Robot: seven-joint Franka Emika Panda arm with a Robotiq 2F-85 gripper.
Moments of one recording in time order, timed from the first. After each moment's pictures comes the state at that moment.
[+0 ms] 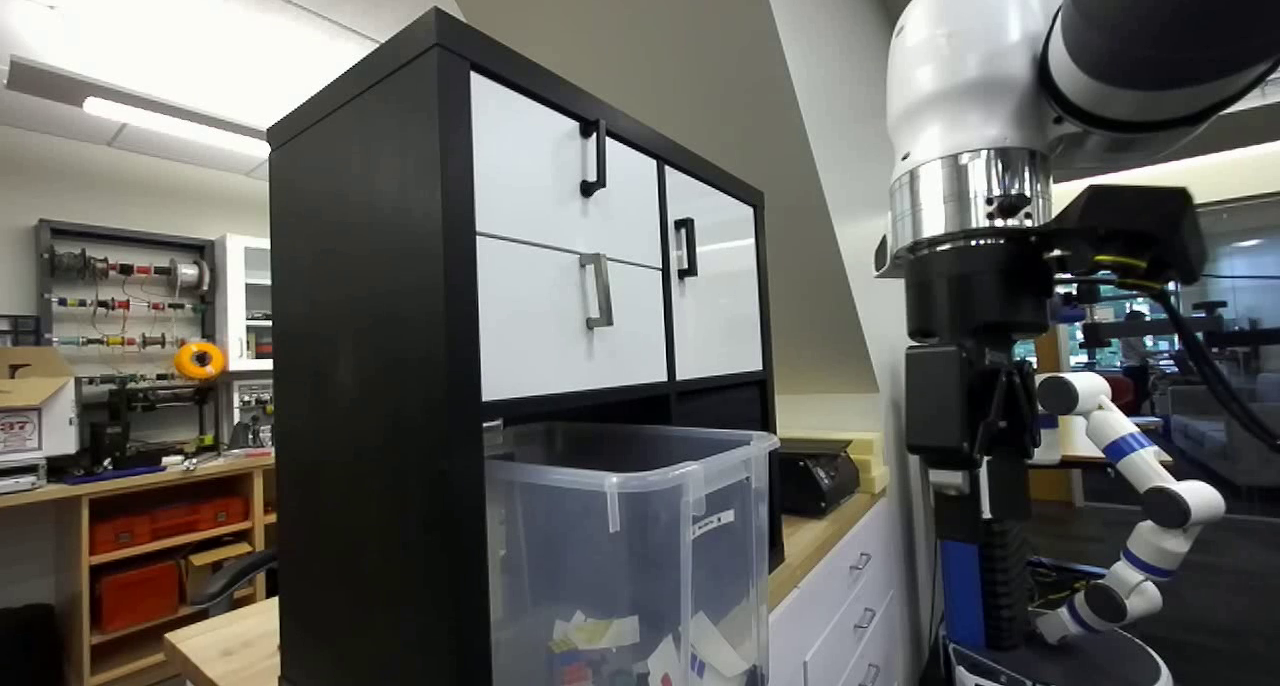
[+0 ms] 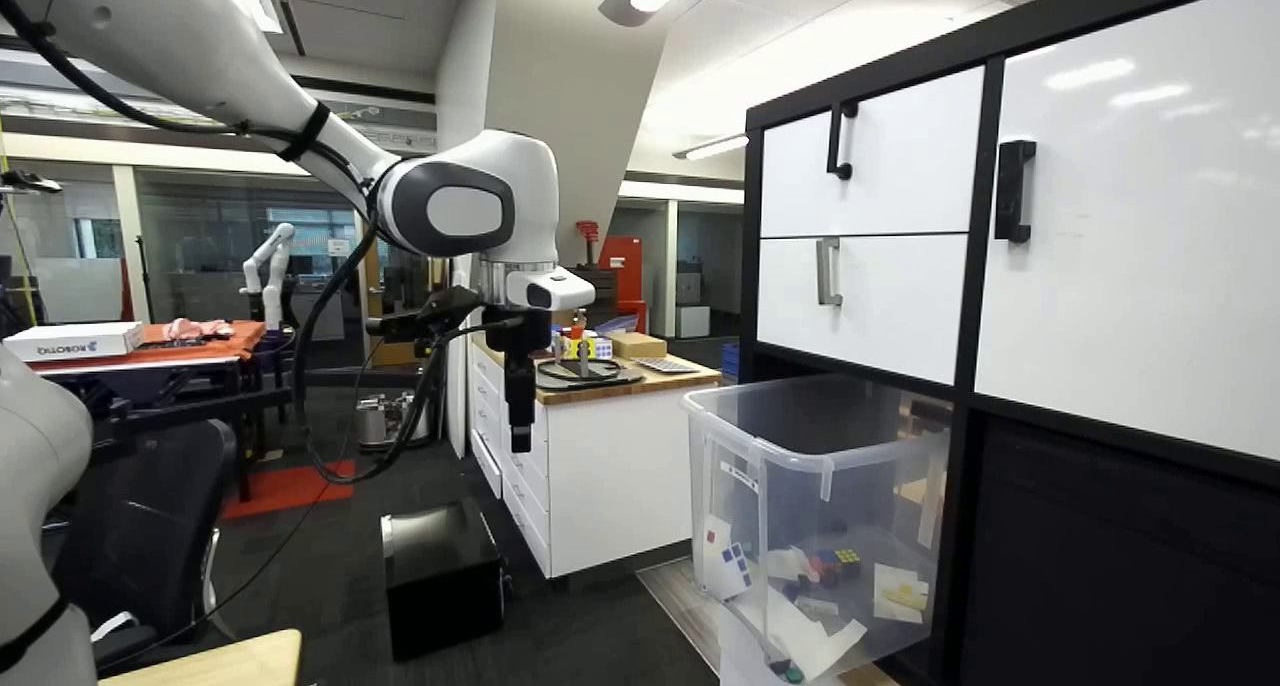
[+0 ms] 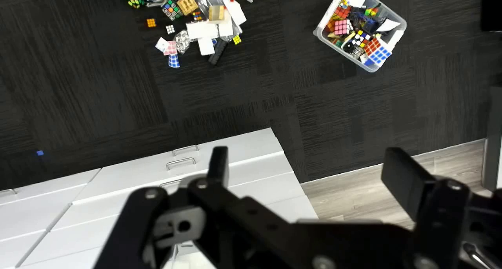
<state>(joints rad) 0.08 -0.41 0.22 -2.54 0.22 2.19 0.40</state>
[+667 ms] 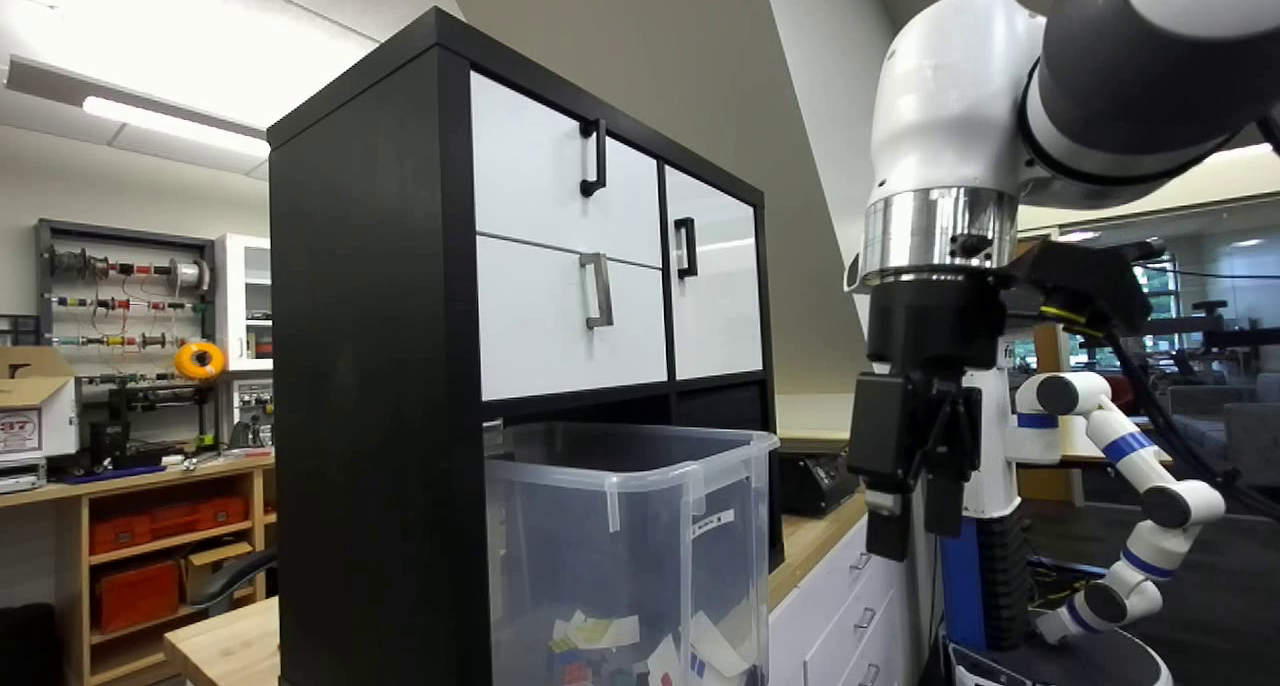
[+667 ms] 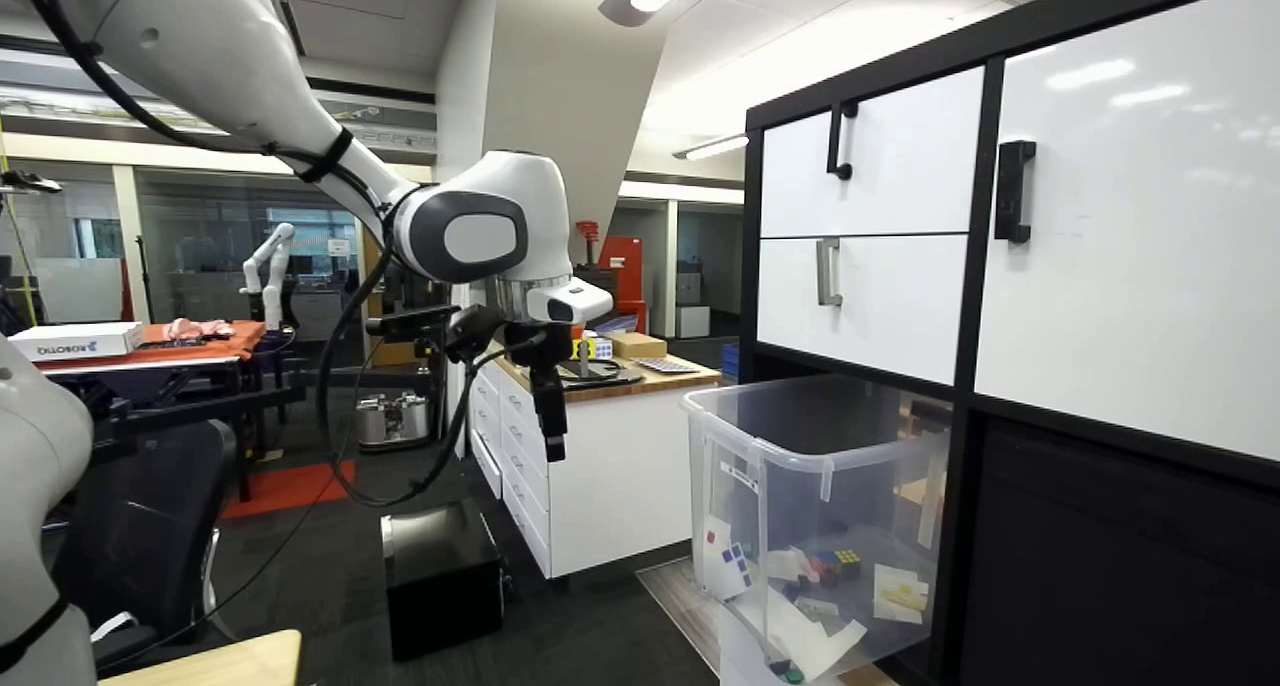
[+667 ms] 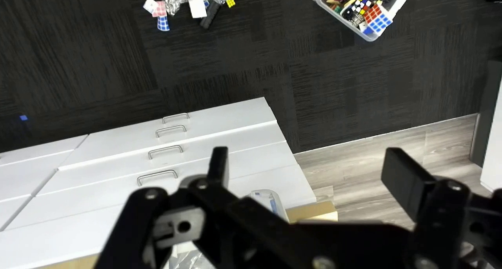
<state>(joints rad) 0.08 -0.33 0.21 -2.54 0.19 2.37 0.38</state>
